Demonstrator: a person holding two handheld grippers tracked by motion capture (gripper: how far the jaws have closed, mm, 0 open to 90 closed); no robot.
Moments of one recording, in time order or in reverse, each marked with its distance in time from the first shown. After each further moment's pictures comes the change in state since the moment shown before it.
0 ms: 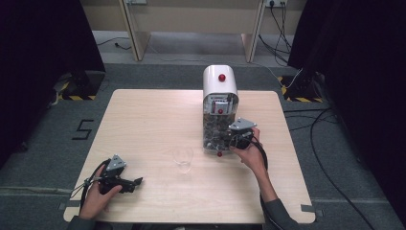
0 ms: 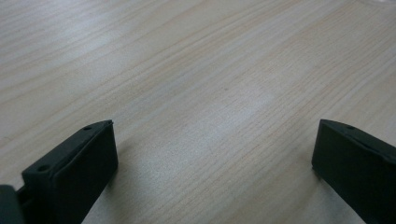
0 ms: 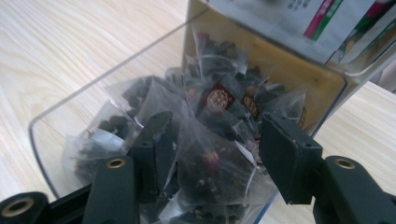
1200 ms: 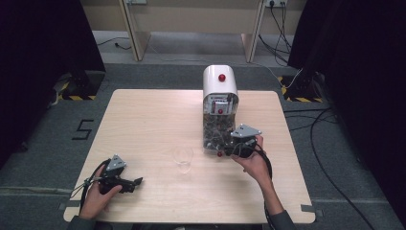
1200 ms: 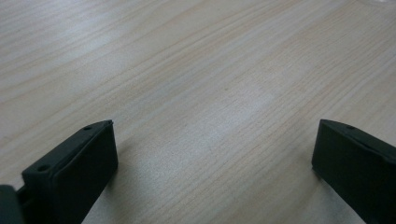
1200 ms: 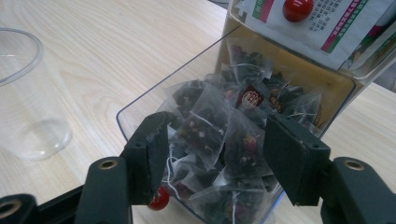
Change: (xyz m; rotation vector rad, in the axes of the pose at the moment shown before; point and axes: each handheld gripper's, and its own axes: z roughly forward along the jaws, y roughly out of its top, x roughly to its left) left arm 0.000 0.000 0.000 0.000 0.000 0.000; right arm 0.023 0.003 -0.038 -0.035 0.045 0.011
